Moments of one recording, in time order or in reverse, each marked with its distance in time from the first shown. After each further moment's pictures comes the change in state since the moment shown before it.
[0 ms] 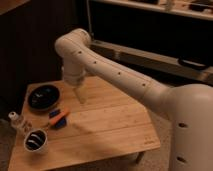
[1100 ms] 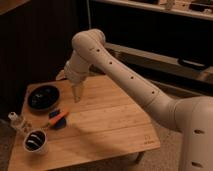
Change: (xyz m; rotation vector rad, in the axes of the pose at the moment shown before) arm 0.027 0.022 -0.029 -0.141 0.295 -0.021
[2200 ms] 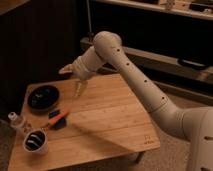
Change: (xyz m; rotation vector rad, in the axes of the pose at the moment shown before) arm 0.000 0.006 -0.024 -0.126 0.215 0.124
